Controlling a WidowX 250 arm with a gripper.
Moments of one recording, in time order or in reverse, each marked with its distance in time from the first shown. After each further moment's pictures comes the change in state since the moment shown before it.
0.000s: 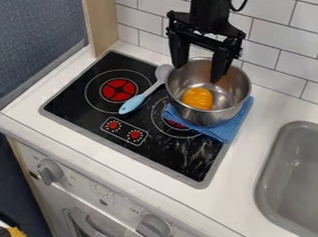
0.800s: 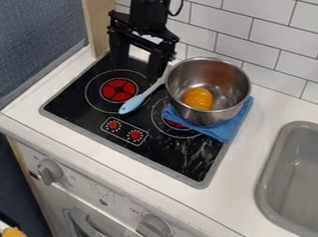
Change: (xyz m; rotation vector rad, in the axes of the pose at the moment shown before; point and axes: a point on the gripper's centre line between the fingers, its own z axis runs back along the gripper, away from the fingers) arm -0.043 0.076 -0.006 0.134 0.138 0.041
